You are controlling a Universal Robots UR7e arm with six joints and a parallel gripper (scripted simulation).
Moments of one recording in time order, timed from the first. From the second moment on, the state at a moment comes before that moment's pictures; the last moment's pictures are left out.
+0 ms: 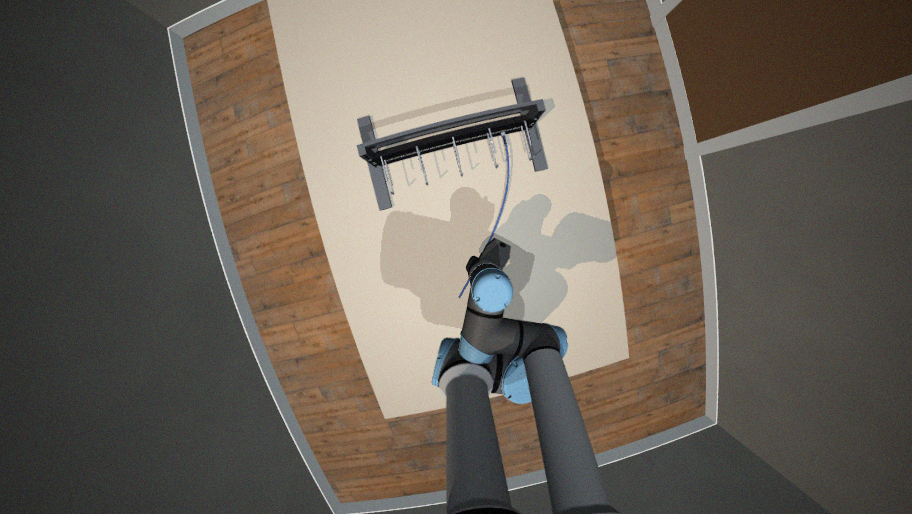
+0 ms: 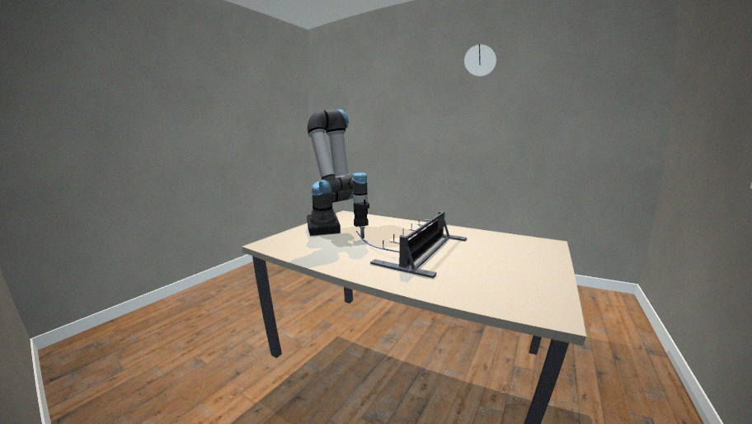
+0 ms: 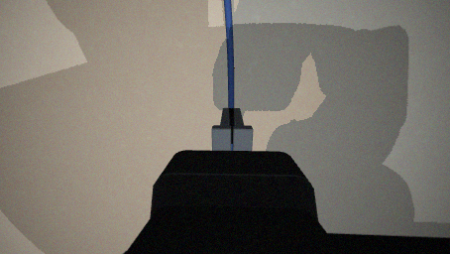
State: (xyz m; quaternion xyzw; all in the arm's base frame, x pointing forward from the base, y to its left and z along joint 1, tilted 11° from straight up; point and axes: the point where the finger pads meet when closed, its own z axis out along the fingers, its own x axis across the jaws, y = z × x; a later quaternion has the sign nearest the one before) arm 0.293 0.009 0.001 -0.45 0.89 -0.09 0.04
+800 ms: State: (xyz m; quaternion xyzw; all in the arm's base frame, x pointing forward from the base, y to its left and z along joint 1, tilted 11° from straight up) arm 0.290 0.012 0.023 -0.45 0.89 -0.09 0.04
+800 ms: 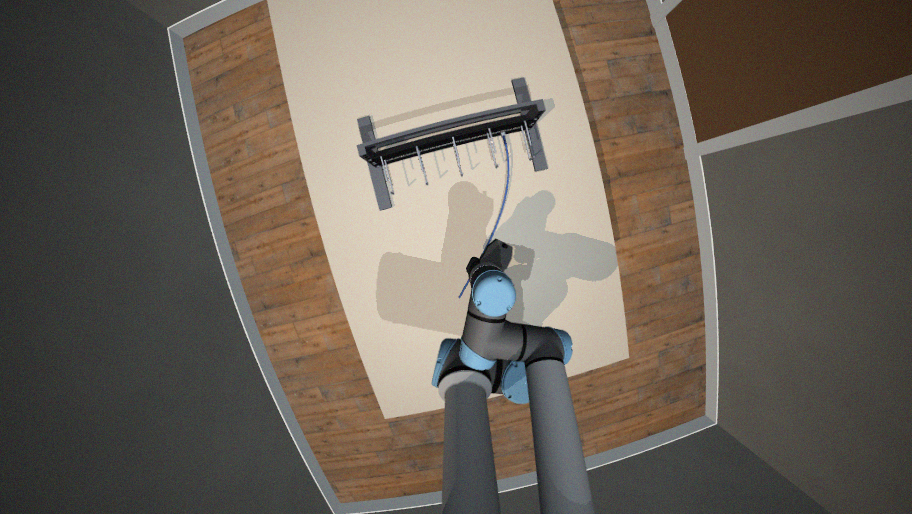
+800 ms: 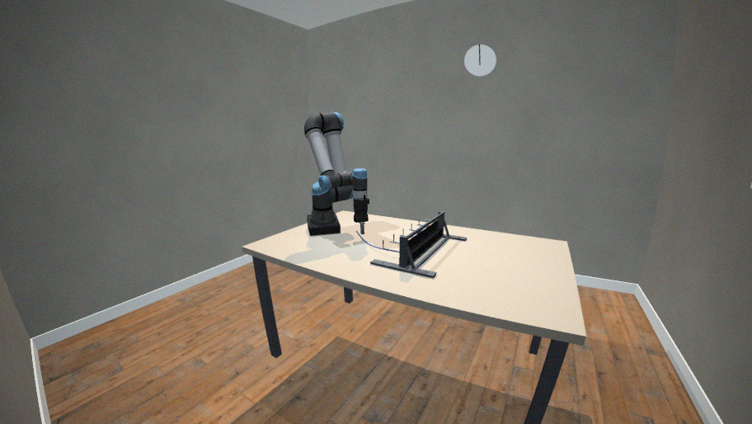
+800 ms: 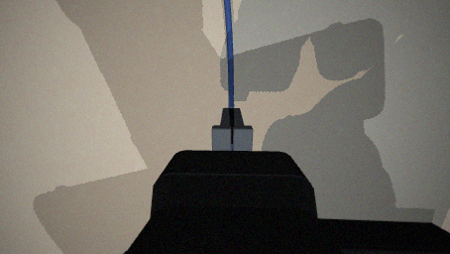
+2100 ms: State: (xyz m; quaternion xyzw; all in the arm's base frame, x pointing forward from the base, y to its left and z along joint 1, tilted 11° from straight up) arm 0.304 0.024 0.043 -0.42 0.90 -0.08 0.04
